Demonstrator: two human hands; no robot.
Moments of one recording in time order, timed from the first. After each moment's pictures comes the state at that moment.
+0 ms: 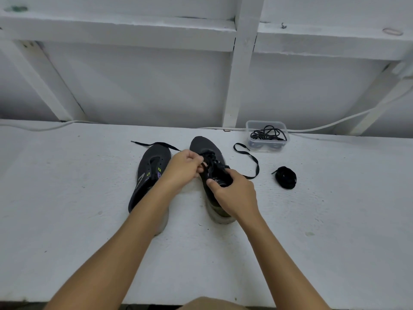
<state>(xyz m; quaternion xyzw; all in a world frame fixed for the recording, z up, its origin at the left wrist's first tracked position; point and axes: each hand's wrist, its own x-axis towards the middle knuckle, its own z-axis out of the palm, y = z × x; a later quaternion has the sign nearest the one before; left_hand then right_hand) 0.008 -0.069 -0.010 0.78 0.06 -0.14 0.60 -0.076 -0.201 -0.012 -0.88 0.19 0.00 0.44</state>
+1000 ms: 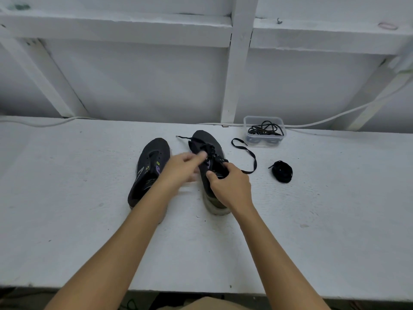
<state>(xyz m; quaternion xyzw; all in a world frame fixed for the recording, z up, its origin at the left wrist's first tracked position) -0.012 -0.059 -0.015 0.77 0.07 -0.18 0.60 -0.077 -0.199 -0.011 -0.88 0.20 0.00 0.44</state>
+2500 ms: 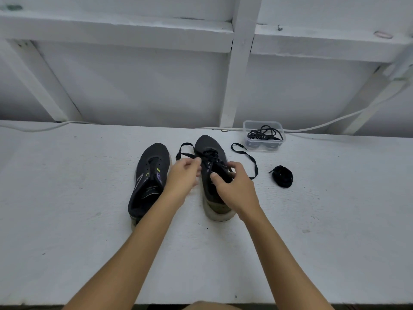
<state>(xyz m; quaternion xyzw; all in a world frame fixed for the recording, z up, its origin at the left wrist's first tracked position) -0.006 -0.069 -0.033 0.74 0.11 -0.12 0.65 -0.074 -0.206 -0.009 -0.83 0.20 0.00 0.52</state>
